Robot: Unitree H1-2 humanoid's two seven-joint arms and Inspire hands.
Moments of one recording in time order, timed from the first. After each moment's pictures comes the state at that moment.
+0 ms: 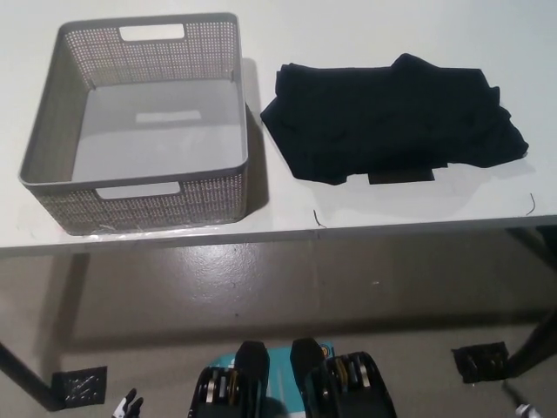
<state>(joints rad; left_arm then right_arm) 0.26 0.15 -0.06 0.27 0.12 -0.41 0.13 0.25 -0.36 0.24 0.22 -0.30 -0.39 -0.41</state>
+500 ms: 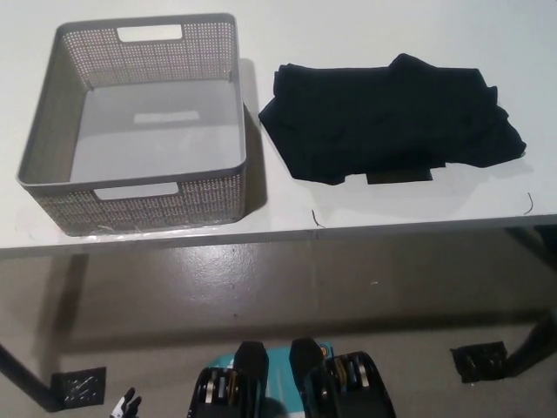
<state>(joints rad) 0.26 0.17 -0.08 0.27 0.13 -0.42 0.16 0.08 -0.46 -0.03 -0.26 -0.40 -0.26 -0.31</state>
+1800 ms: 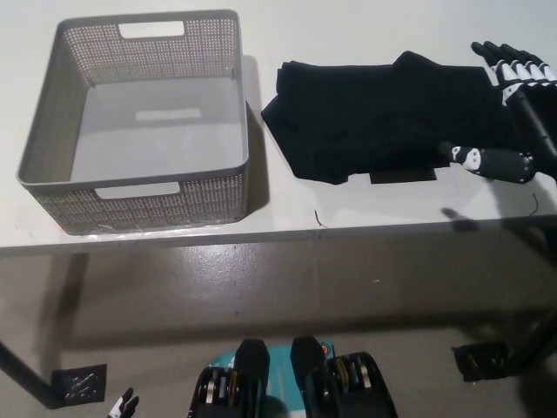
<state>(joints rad) 0.26 0.20 -0.11 0.27 0.13 -0.44 0.17 -0.58 -0.47 0.21 -0.02 -0.70 0.10 0.14</state>
